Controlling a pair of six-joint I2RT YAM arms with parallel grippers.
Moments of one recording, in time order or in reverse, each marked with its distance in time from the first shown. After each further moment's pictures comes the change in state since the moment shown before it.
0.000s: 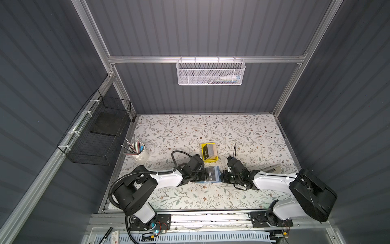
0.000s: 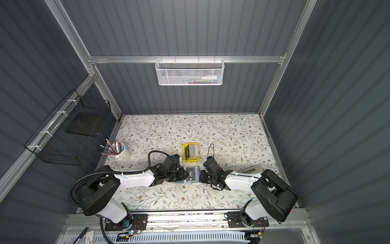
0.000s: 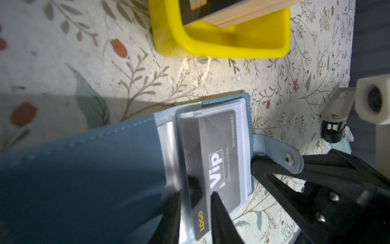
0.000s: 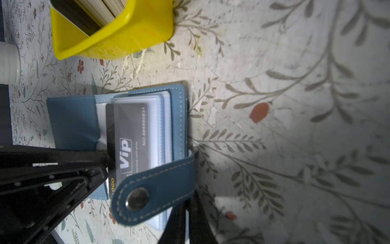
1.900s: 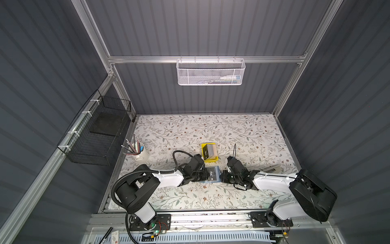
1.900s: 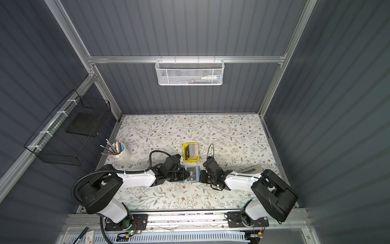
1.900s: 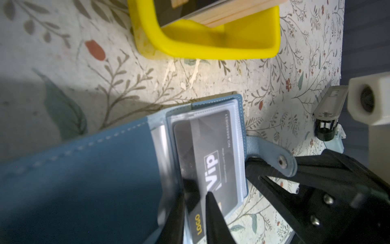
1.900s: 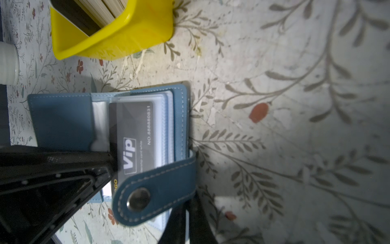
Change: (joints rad) left arm -0.008 0.027 0.000 0.056 0.019 0.001; right arm 0.005 0.000 0.001 -0.002 0.009 0.000
